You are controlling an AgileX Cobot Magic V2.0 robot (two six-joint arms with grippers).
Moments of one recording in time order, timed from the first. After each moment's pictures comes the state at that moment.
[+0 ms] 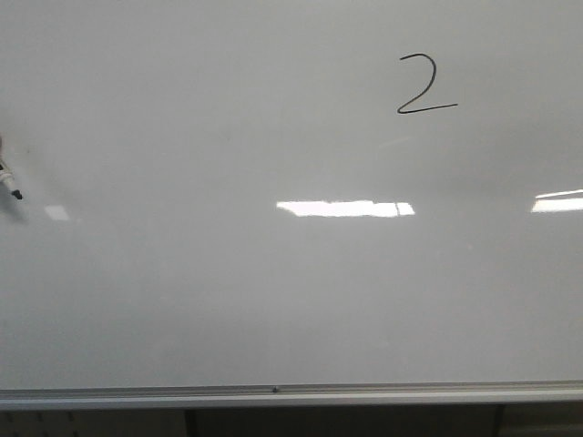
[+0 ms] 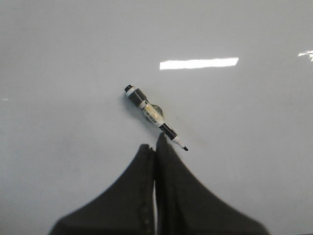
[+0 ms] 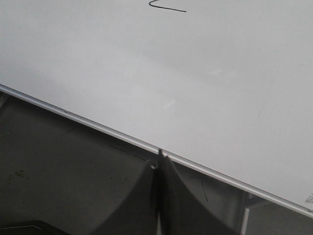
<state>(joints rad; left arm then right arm) -0.02 0.26 -0.44 -0.08 0.47 0.08 0.58 0.60 -0.88 -0.26 1.03 0.24</state>
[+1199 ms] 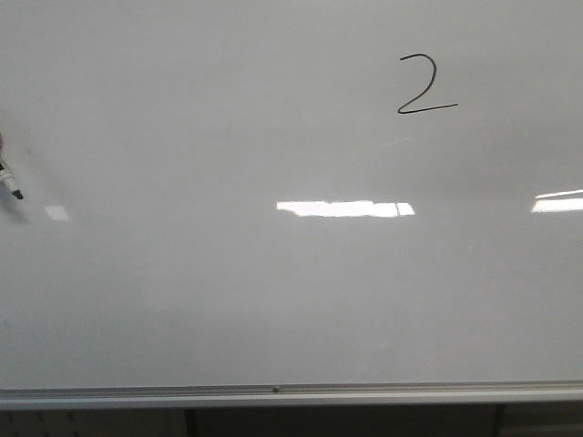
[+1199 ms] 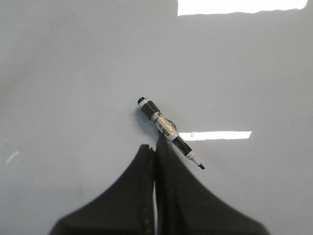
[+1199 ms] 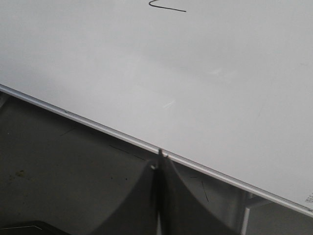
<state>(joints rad) -0.02 0.00 0.00 -0.08 0.00 0.08 0.58 0.60 -0.88 -0.27 1.03 0.24</state>
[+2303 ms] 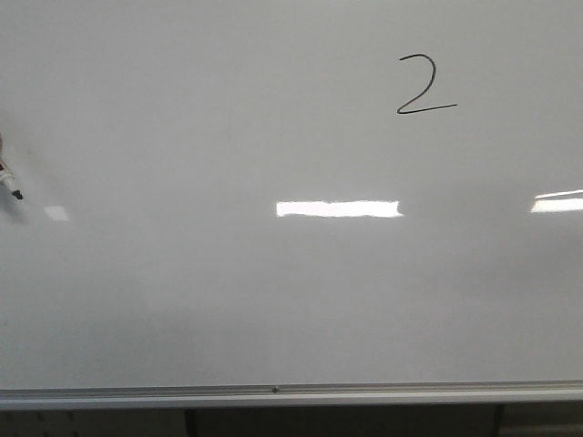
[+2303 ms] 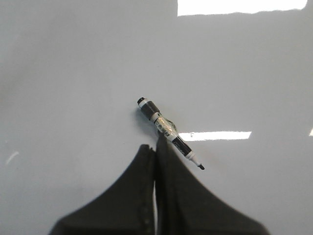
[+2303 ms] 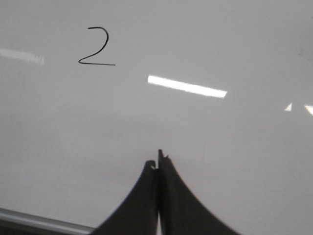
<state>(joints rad) -0.02 0.00 0.00 -0.08 0.00 0.08 0.05 0.04 -0.17 0.00 0.32 -0.12</state>
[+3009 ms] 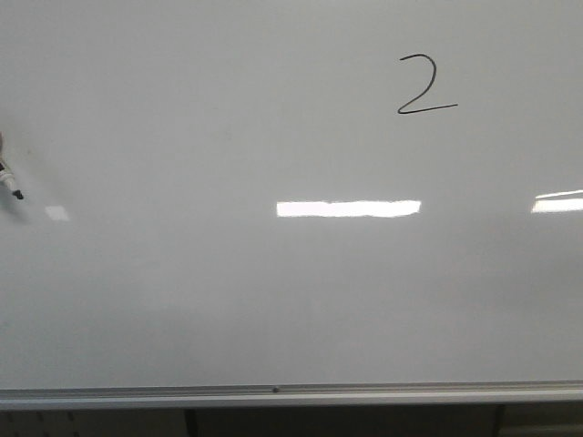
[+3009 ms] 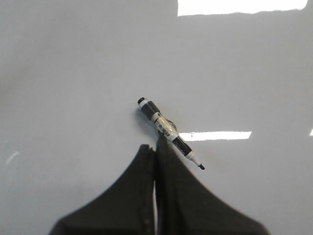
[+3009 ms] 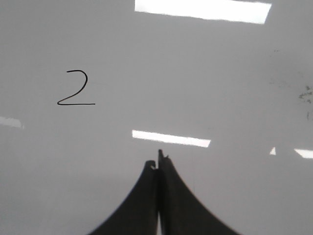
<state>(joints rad) -0.02 0.00 0.00 -0.08 0.00 0.08 0.01 -0.01 0.03 0.04 -0.04 -0.12</state>
